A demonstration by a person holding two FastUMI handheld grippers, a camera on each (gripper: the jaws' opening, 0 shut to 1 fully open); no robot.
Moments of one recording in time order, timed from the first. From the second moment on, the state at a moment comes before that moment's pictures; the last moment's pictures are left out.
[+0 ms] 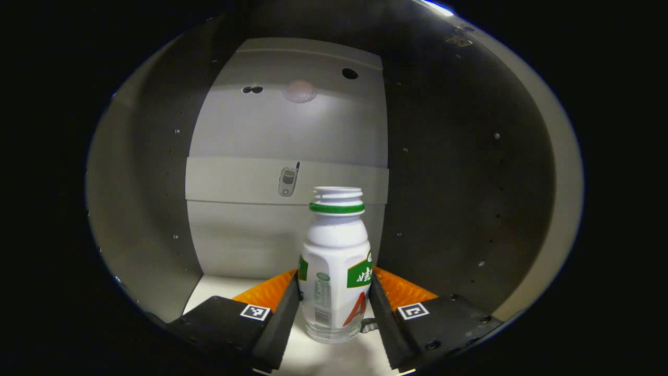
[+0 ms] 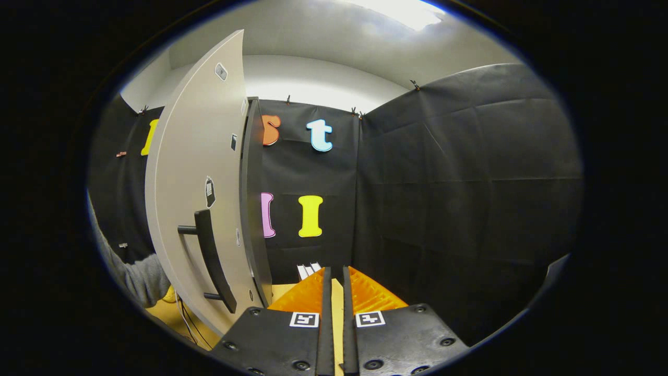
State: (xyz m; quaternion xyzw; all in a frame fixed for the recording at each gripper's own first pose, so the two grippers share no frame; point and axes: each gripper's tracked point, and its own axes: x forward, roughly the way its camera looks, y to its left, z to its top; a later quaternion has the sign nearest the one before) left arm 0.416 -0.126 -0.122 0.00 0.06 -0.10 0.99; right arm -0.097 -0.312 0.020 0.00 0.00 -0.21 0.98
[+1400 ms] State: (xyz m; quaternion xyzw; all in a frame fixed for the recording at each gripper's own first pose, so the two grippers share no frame) left arm 0.067 -0.005 -0.071 0.00 0.02 -0.19 0.98; right arm -0.108 -0.049 0.055 -0.02 -0.04 -0.05 1.00
